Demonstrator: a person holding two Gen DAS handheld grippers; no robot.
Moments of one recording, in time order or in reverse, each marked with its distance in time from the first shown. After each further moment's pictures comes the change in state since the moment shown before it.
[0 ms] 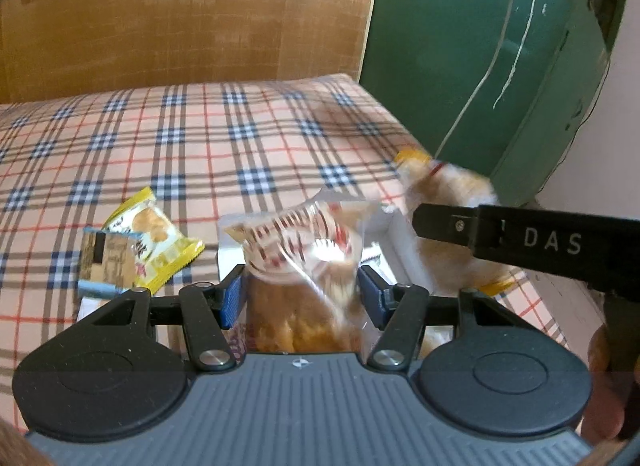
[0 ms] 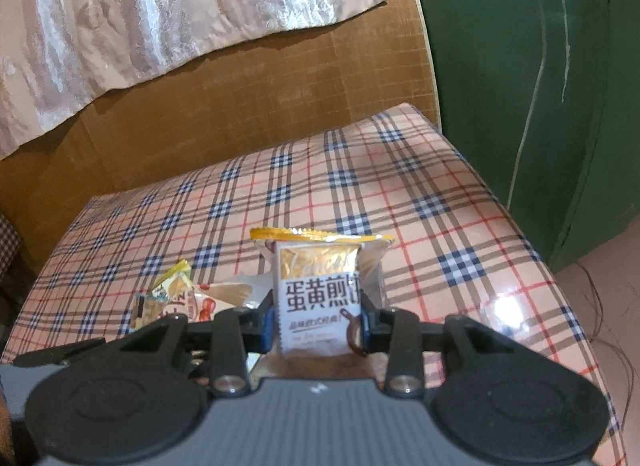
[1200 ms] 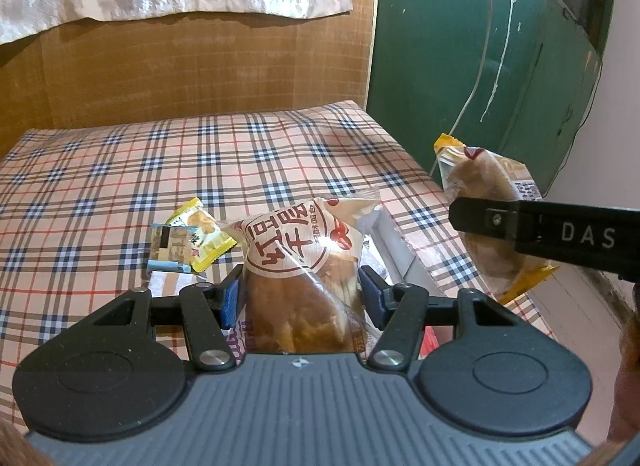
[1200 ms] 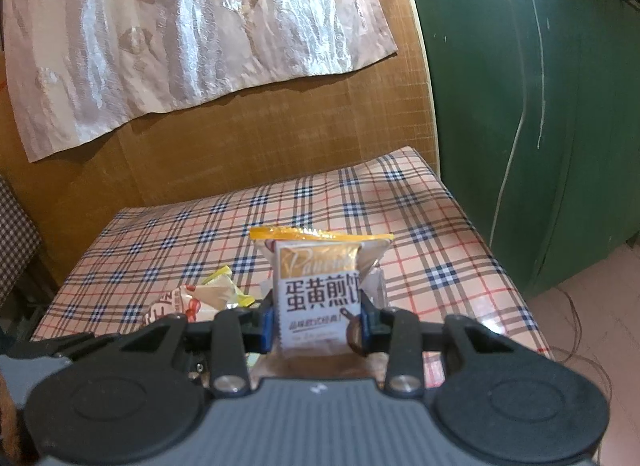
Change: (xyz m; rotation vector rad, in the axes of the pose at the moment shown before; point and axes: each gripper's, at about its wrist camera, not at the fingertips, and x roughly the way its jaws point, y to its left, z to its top) left arm -0.093 -0.018 -0.019 0.024 -0.057 0.074; right arm -0.096 0.022 -0.017 -0.052 -0.088 0.003
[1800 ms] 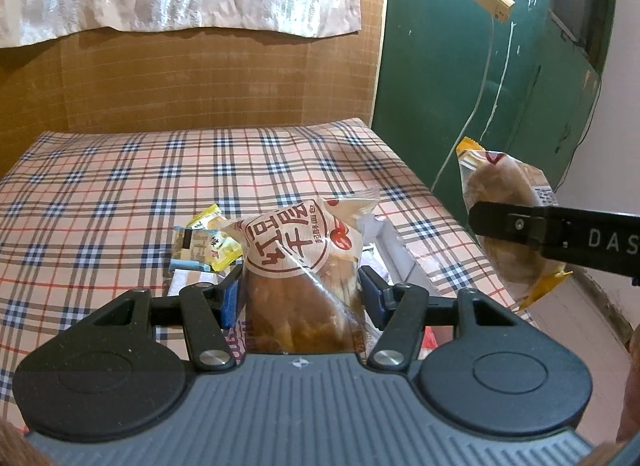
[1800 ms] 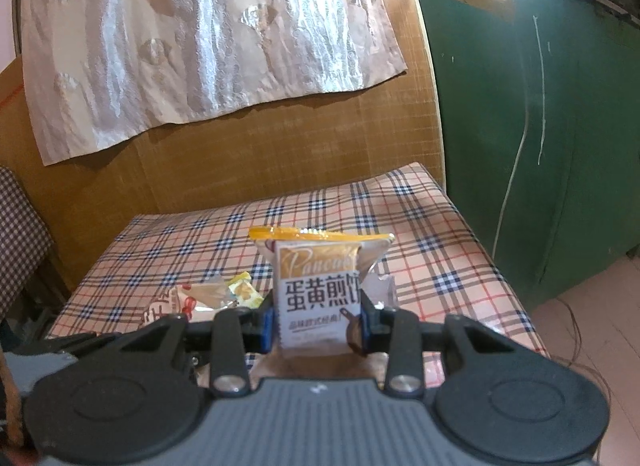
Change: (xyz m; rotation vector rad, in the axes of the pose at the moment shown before) left arm -0.031 0.008 -0.008 -0.025 -0.048 0.012; right arm -0.030 0.013 -0.005 -0.021 -0.045 0.014
